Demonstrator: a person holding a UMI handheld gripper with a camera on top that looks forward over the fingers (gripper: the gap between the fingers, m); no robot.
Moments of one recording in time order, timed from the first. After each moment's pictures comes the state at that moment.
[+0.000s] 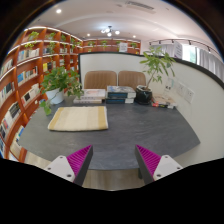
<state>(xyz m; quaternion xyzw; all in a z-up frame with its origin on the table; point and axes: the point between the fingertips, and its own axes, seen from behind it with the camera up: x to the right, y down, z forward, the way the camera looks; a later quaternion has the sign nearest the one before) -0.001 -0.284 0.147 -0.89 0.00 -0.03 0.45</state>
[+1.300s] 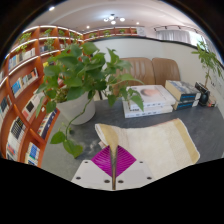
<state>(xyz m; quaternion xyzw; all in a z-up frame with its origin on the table) -0.374 0.035 0.042 -0.91 0.04 0.05 0.40</state>
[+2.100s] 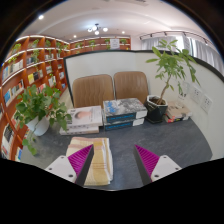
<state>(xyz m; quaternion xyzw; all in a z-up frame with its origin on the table) -0.065 0.001 0.129 -0.89 0.08 -0.02 0.45</state>
